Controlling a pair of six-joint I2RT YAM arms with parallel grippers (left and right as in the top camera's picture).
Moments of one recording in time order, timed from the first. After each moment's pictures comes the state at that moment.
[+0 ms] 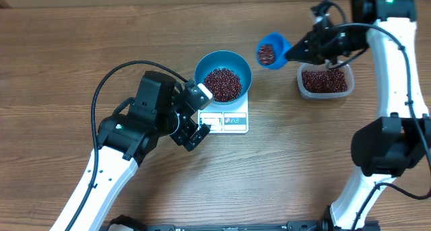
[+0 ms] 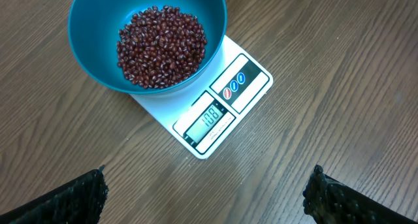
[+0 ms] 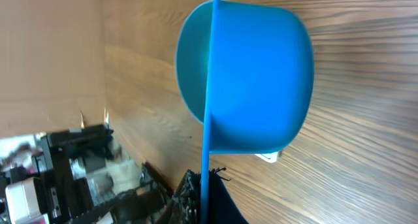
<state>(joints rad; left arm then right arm) -0.40 1.23 1.10 -0.82 0.25 0.37 -0.05 2.06 2.13 -1.57 -0.86 -0.13</state>
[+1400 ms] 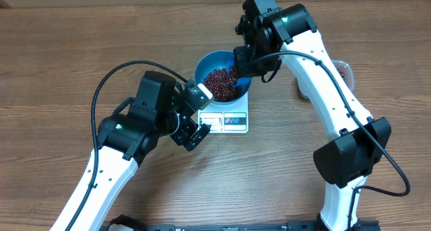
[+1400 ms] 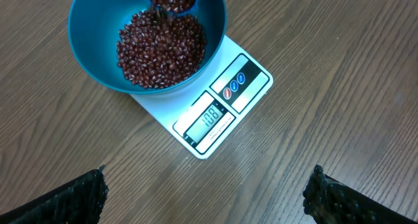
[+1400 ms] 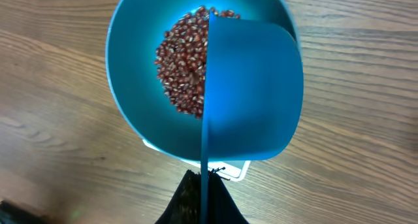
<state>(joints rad) -0.40 1.23 1.10 -0.82 0.25 0.37 0.42 2.06 2.13 -1.39 -0.21 0.21</state>
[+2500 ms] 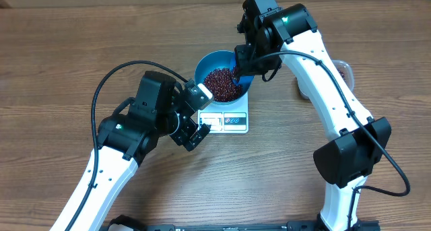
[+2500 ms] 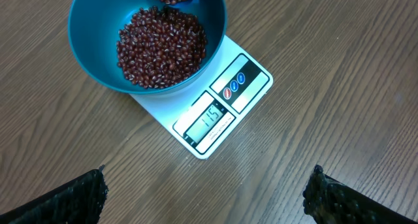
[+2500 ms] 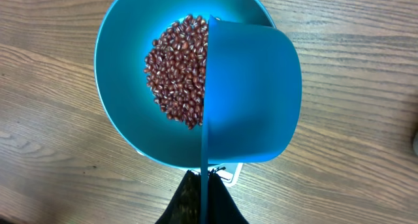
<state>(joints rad) -0.40 1.23 1.10 -0.82 0.25 0.37 0.42 2.06 2.13 -1.38 -0.18 0.22</state>
